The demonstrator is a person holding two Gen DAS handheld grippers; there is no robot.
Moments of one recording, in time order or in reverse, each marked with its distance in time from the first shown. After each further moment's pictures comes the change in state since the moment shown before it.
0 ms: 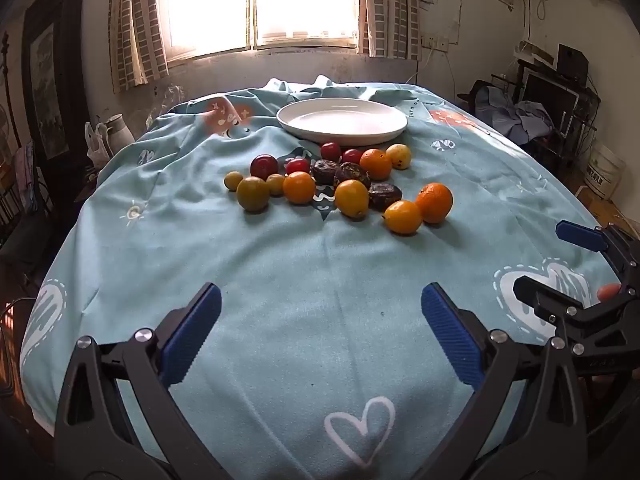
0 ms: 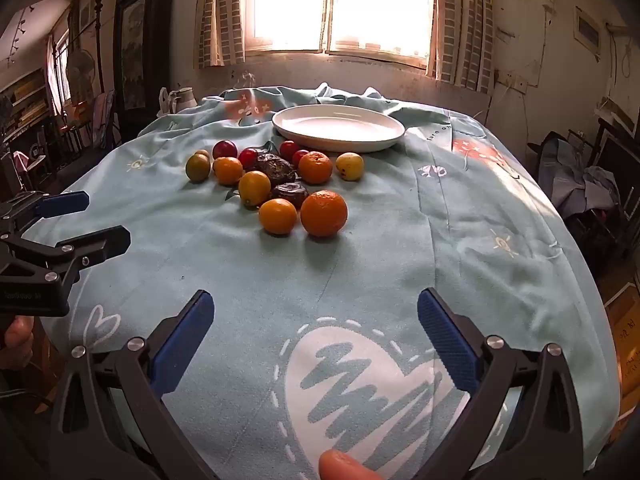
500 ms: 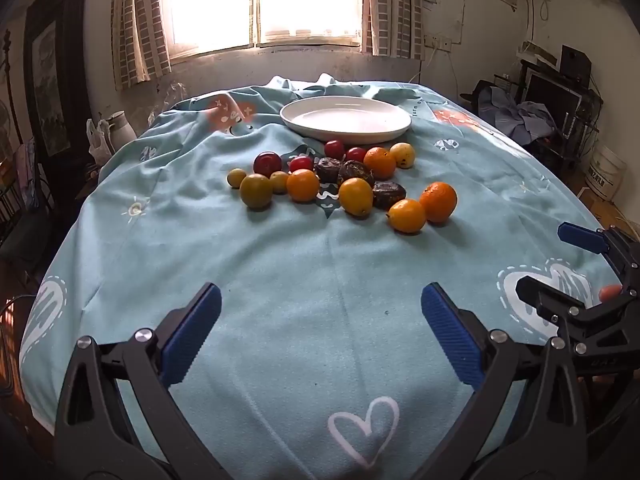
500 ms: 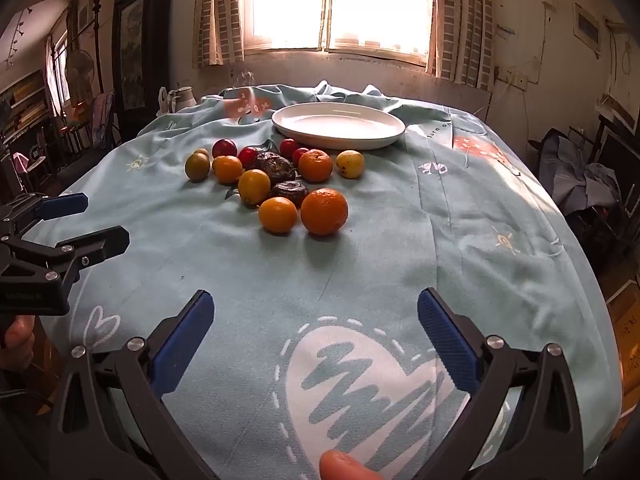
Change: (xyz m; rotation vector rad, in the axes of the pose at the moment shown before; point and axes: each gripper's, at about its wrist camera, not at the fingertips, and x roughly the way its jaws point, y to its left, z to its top) left arm 0.000 0.003 0.000 0.001 0.001 0.009; right arm 0.002 0.000 0.000 0.005 0.003 -0.001
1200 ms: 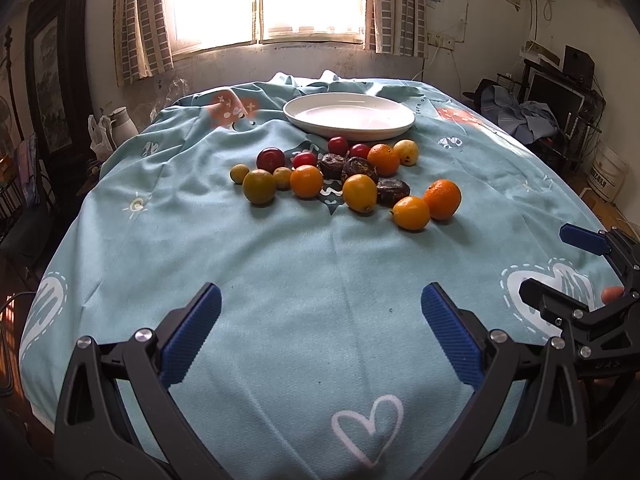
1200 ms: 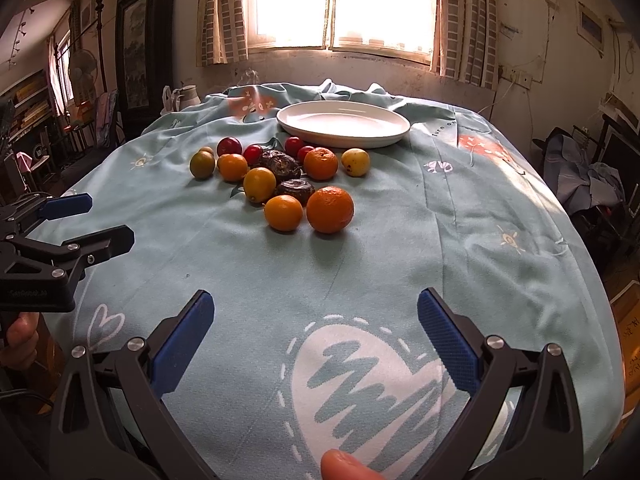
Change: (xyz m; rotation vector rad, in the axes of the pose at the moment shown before) left arm 0.003 0.002 -0.001 -0.003 0.007 0.005; right arm 0.002 0.001 -0.001 -0.002 0.004 0.015
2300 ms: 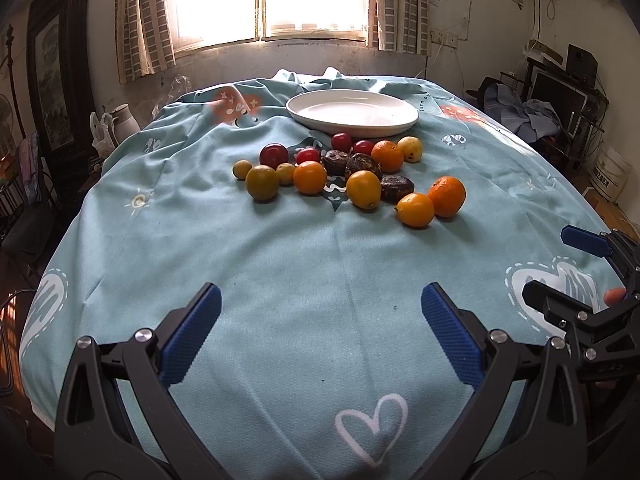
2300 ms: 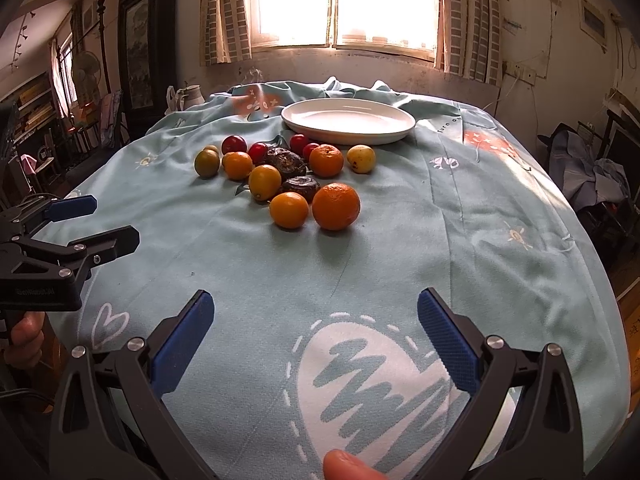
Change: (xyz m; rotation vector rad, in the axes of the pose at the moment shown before) left arm 0.003 0.003 -0.002 -0.008 0.008 0.005; right arm 0.002 -0.002 -0.003 0.009 0.005 0.029
